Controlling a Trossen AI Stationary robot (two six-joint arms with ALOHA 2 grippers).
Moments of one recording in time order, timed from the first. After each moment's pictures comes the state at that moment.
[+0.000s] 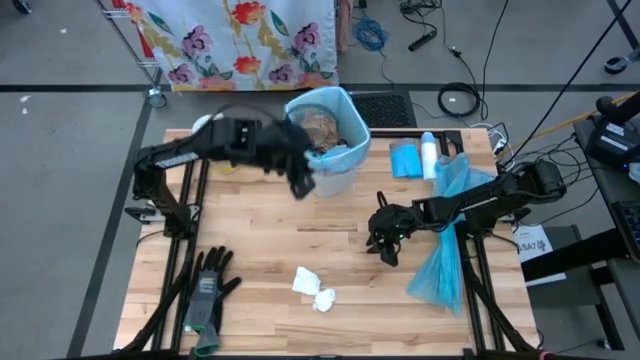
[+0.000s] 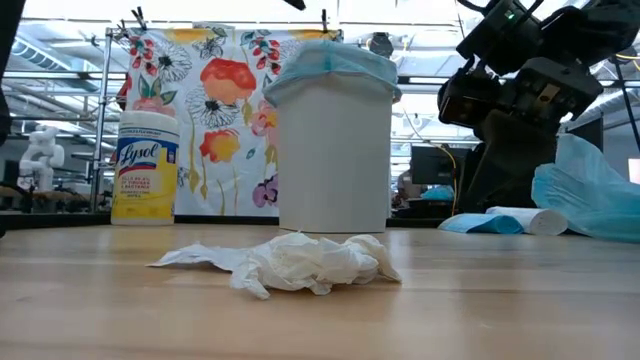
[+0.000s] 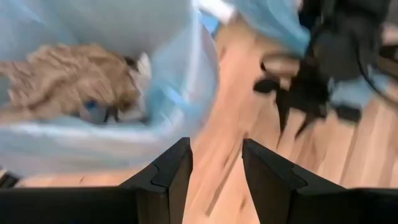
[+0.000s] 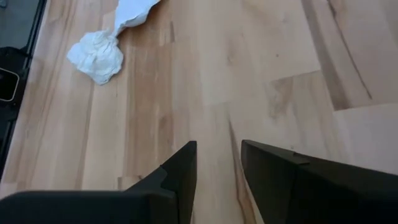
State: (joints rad) left arm 0.08 1.69 2.09 -1.25 -0.19 -0.35; right arm 0.08 1.38 0.51 0.07 -0.22 0.38
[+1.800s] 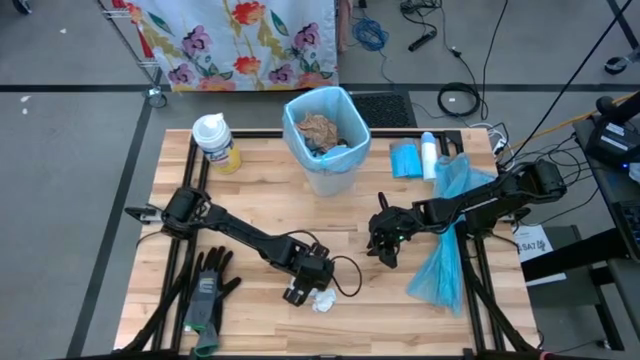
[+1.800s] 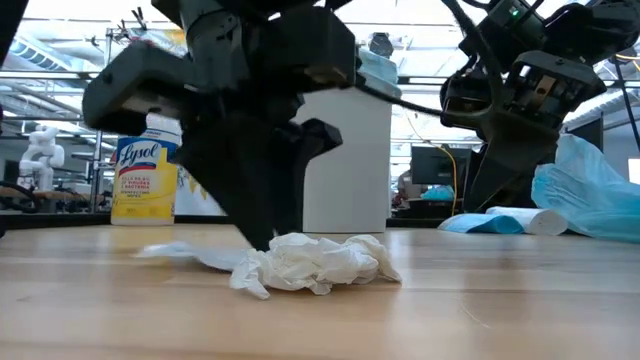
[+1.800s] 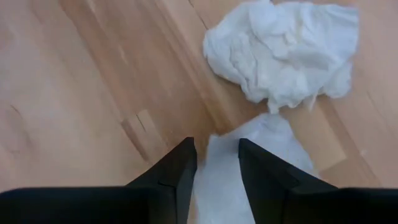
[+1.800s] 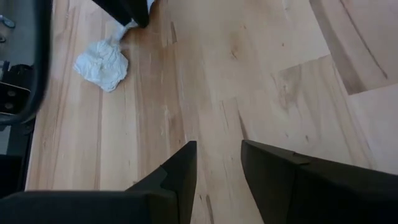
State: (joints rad) left arm -0.33 2.01 1.35 -0.52 0.06 0.20; right arm 0.10 1.38 0.51 0.07 -0.22 0.50
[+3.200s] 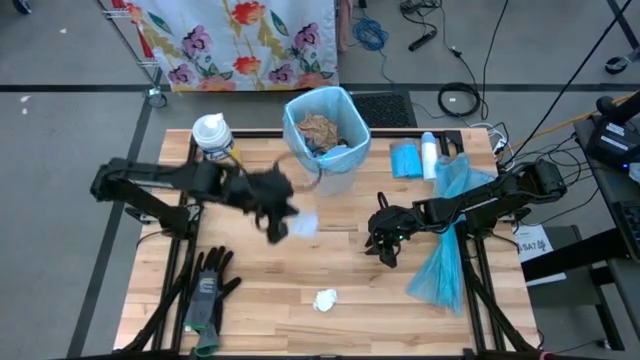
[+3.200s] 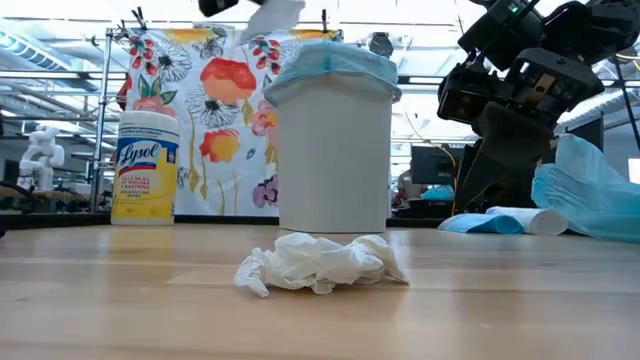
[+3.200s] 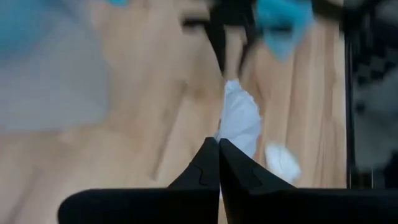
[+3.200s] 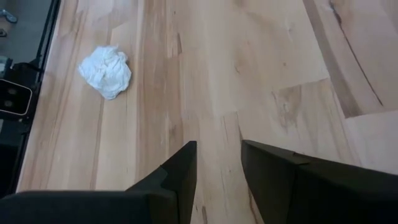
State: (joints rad) left arm -0.12 1.35 1.42 -0.85 -0.10 -0.41; right arm 0.10 1.38 0.51 0.10 -0.21 0.43
